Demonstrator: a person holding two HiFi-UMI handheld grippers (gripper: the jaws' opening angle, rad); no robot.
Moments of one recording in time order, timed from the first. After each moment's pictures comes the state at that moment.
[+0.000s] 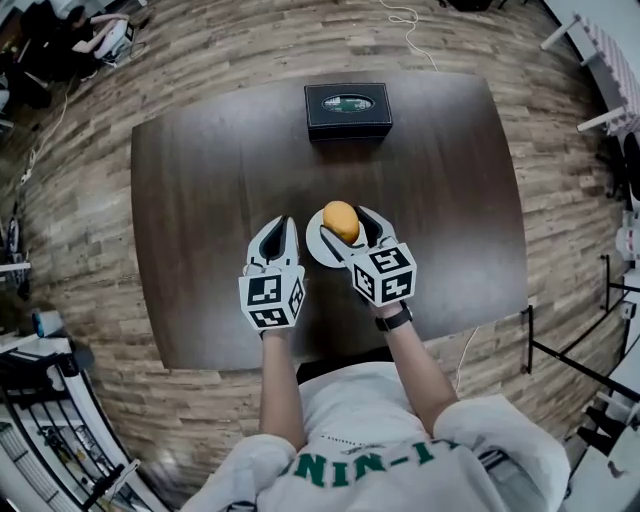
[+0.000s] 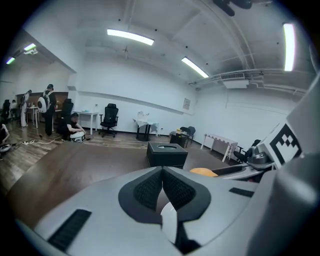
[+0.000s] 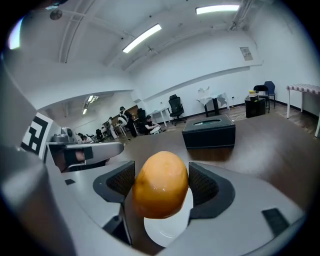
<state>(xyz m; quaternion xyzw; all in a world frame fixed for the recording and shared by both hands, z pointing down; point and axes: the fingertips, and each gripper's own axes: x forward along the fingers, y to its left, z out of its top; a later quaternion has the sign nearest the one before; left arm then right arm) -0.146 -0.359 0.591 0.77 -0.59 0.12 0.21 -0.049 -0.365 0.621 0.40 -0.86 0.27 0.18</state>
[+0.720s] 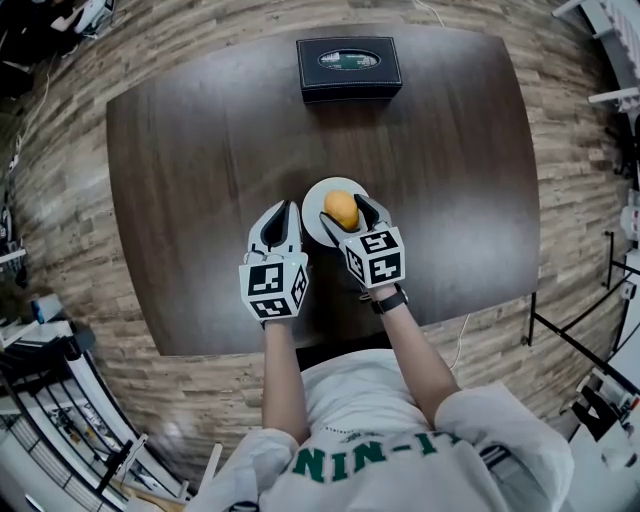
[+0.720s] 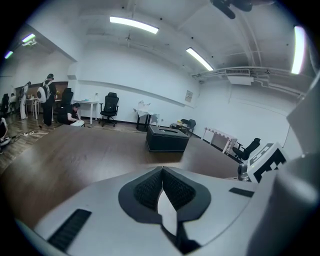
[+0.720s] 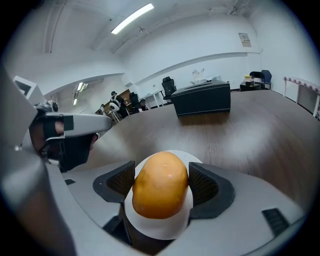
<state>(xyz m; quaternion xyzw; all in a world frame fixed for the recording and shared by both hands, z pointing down) -0.133 -0.363 0.665 0.76 -0.58 0.15 0.26 -0.041 -0.357 0.741 0.40 -0.82 0.32 0.26</state>
